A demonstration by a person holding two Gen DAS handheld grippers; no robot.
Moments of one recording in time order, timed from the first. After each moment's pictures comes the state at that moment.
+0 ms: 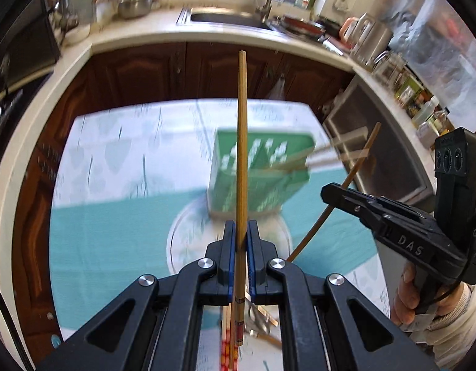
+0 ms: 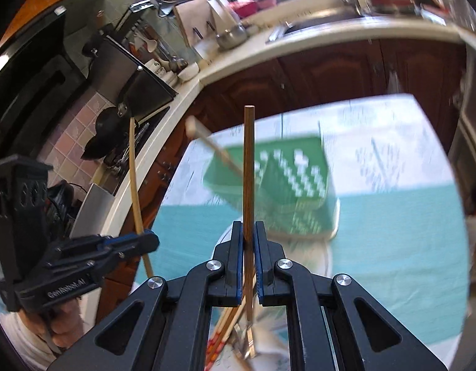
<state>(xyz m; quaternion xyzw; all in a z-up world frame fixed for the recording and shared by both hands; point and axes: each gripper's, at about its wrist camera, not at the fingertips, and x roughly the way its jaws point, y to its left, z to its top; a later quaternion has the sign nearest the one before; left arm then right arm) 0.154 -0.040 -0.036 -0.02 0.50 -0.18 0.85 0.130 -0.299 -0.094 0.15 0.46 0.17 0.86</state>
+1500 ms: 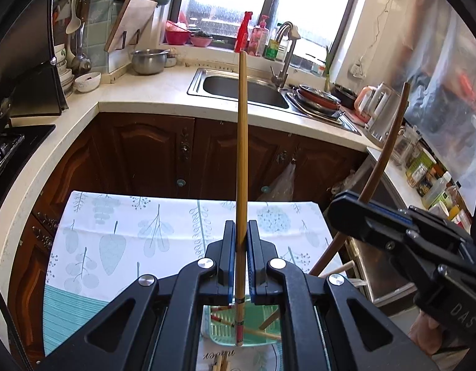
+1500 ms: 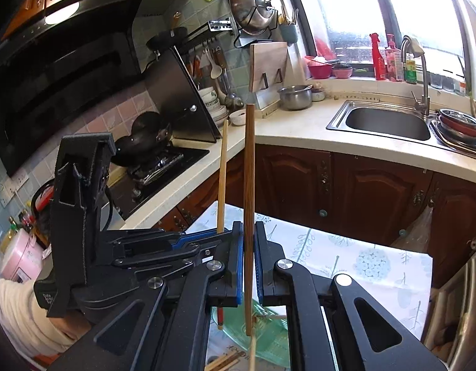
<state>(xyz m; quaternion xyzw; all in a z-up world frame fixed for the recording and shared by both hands) 0.269 -0.059 0.009 -0.08 0.38 -0.14 0.91 0.268 -0.257 0.073 0.02 0.35 0.27 0.90</state>
